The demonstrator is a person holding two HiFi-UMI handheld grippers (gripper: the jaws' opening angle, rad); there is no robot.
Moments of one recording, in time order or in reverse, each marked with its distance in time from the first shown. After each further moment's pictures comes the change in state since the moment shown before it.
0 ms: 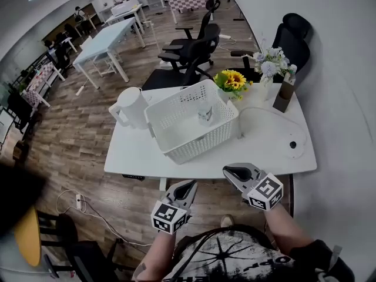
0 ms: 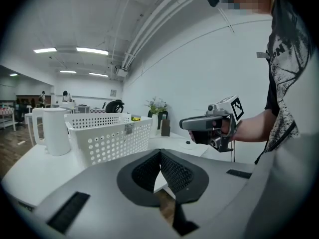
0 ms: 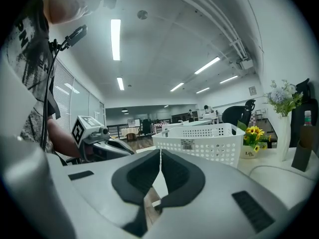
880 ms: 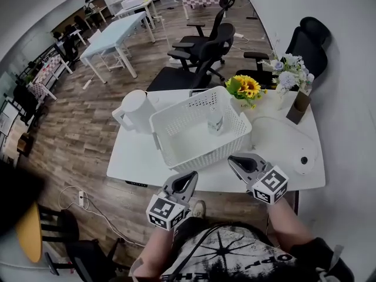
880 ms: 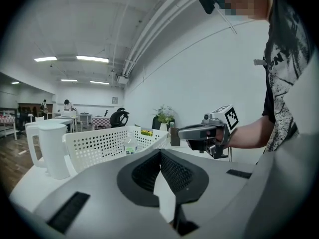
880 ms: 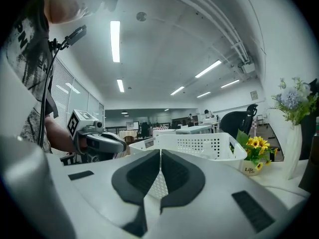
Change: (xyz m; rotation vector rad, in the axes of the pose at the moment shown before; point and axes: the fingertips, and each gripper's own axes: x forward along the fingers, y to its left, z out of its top) left arm 0.042 0.071 0.057 0.048 -0.062 0.044; right arm 0.060 -0.086 0.028 -0.033 -0.050 0.013
